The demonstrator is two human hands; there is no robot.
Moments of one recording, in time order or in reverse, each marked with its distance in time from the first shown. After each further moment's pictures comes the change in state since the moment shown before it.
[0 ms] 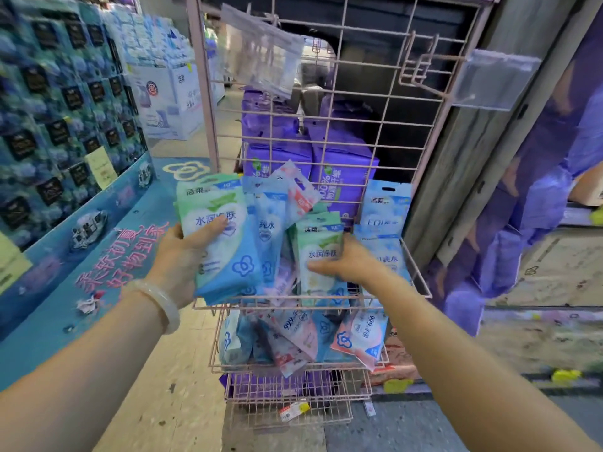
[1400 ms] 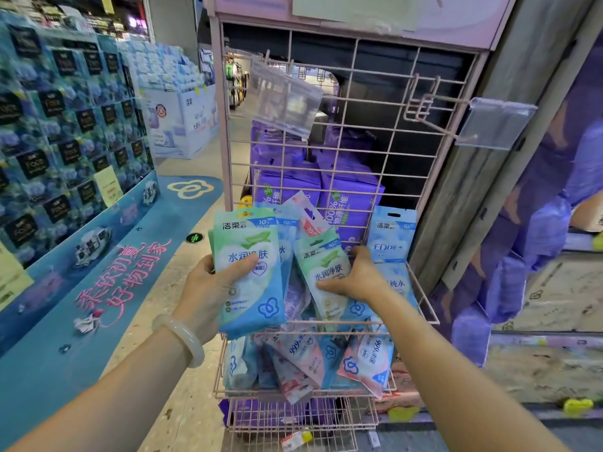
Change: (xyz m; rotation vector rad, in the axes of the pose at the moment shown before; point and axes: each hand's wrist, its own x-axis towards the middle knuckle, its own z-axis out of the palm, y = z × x) left_hand -0.015 -0.009 0.007 -0.101 -0.106 -0.092; right_hand 0.014 -0.002 -0.001 -0.085 0.186 0.084
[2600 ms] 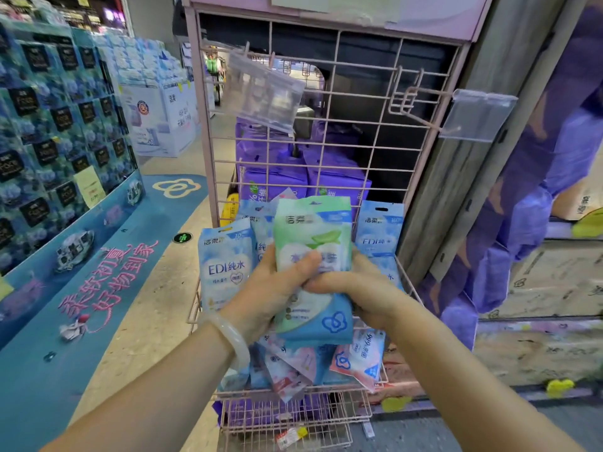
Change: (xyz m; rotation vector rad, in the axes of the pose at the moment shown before) left_hand -0.035 -0.002 0.075 0.112 -0.423 0.026; right_hand -0.072 -0.031 -0.018 0.717 -0.381 -0.237
